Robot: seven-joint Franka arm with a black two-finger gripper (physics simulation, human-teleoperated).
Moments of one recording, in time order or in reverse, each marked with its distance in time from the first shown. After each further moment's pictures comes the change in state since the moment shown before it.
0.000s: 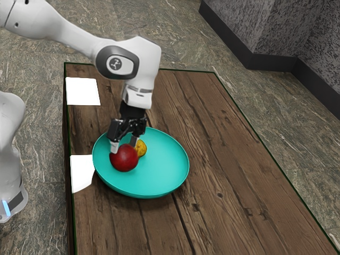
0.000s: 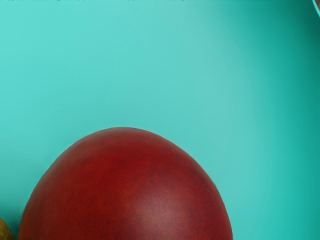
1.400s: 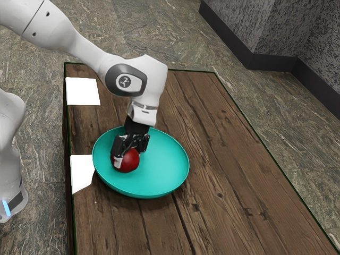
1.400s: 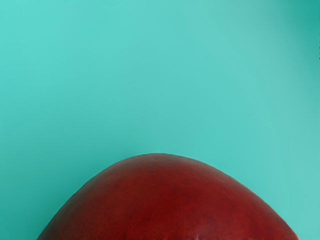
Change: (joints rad) arm -0.006 0.123 -0.020 -0.008 -0.049 0.077 0.058
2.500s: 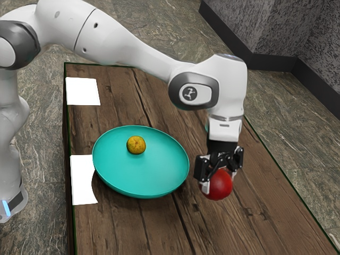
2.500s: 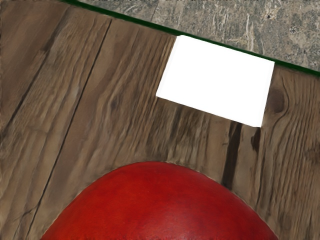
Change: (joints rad) arm -0.129 0.464 -0.204 0.733 -0.013 0.117 -0.028
